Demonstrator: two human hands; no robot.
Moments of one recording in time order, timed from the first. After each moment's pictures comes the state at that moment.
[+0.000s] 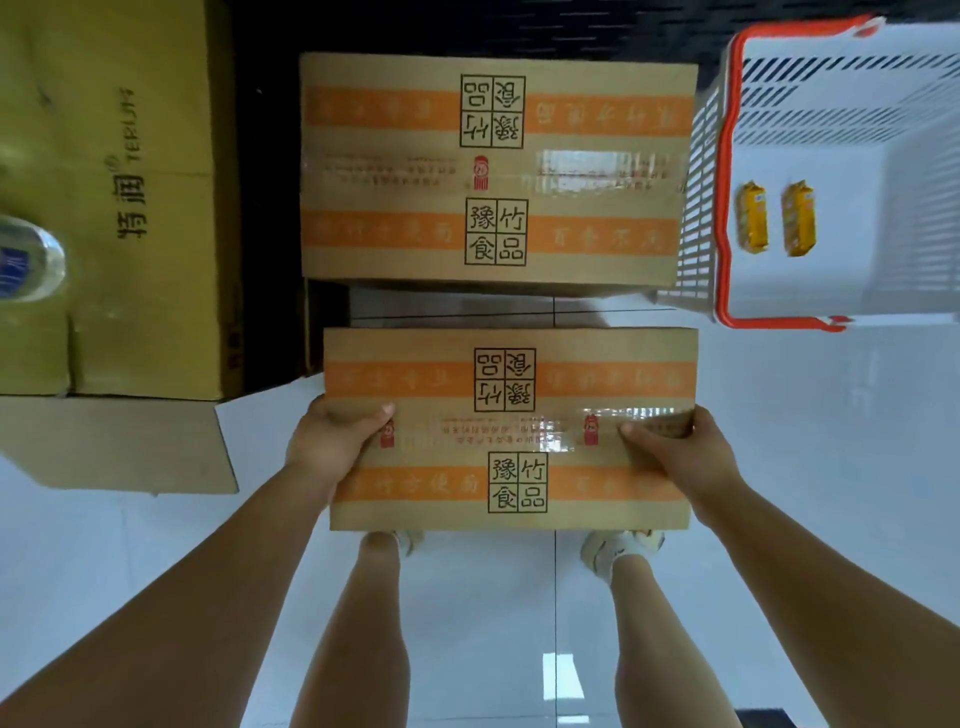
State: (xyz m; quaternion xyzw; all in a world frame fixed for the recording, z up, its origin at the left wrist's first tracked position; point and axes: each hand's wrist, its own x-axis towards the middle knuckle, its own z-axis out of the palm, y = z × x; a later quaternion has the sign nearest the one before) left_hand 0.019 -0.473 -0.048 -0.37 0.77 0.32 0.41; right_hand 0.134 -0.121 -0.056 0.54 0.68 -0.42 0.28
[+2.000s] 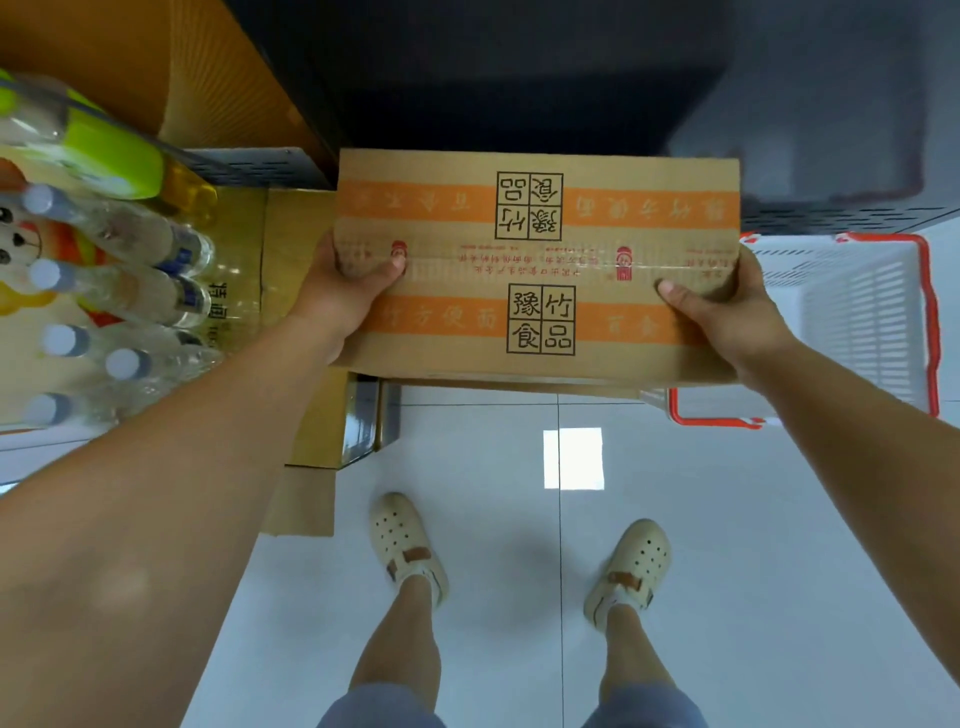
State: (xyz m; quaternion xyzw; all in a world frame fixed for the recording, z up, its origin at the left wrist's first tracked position) left_hand -0.209 -0.431 0.167 -0.22 0.81 0.49 0.25; right_hand -0.101 -0.082 0.153 0.39 0.76 -0.51 0.12
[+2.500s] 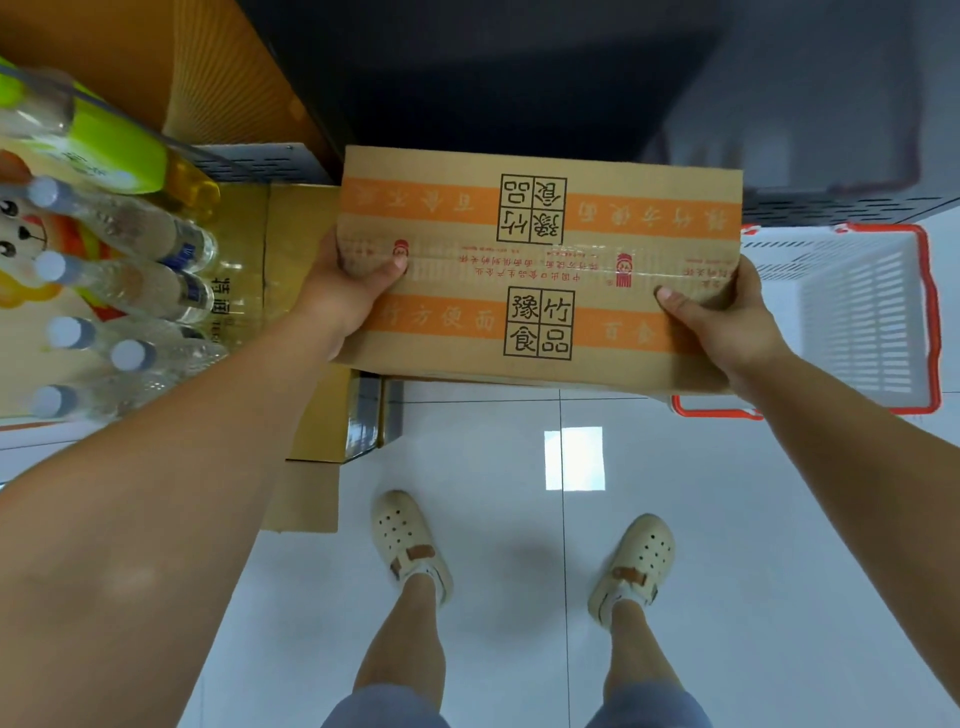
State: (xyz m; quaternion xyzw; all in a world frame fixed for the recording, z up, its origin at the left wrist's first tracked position) left_hand -0.202 -0.441 0.156 -0.20 0.83 0.46 0.25; right_hand -0.078 -0.088 0.142 0.40 0.76 -0.50 0.11
